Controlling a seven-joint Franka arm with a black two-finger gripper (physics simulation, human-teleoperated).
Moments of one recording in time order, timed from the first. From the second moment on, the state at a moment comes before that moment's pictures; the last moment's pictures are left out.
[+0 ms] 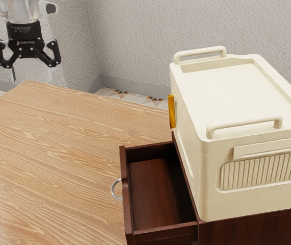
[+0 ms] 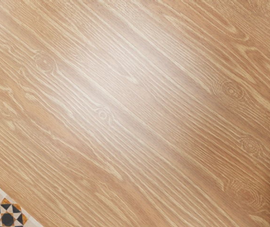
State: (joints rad) arm -0.22 -0.16 0.20 -1.53 0.11 1.18 -0.62
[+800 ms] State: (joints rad) arm -0.28 -0.40 0.10 -2.25 0.16 1.91 -0.37
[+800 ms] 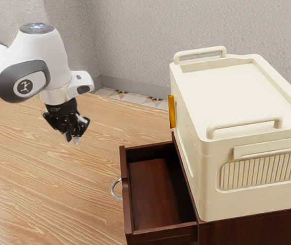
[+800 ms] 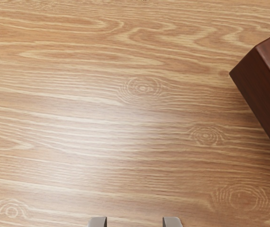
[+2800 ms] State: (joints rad) arm -0.56 0.03 0.06 -2.24 0.21 2.49 0.36
